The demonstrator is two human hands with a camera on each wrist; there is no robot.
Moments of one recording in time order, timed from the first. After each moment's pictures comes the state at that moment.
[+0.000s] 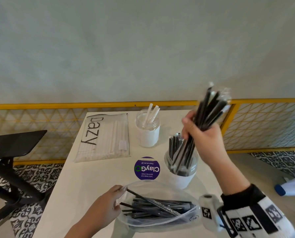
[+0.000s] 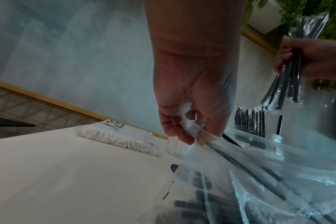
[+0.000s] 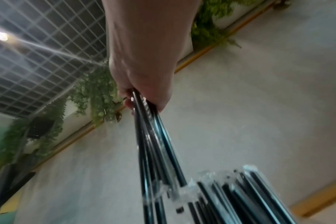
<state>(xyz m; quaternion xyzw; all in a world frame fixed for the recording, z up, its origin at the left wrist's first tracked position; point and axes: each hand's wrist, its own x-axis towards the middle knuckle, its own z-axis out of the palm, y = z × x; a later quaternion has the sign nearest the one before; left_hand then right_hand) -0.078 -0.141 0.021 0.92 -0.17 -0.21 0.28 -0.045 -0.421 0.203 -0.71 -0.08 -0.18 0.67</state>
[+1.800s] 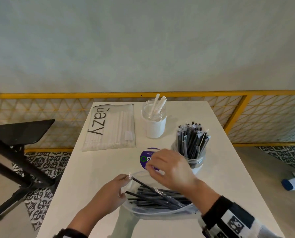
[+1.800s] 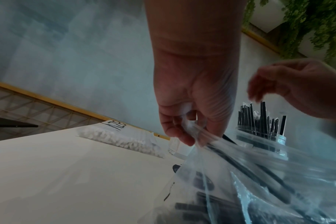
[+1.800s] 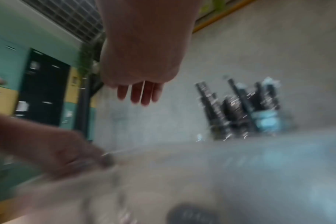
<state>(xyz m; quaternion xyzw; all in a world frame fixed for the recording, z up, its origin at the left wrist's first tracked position) -0.078 -0.138 0.016 0.93 -0.15 -0.19 0.28 -0.055 -0.373 0.081 -0.86 -0.35 -0.27 0.26</state>
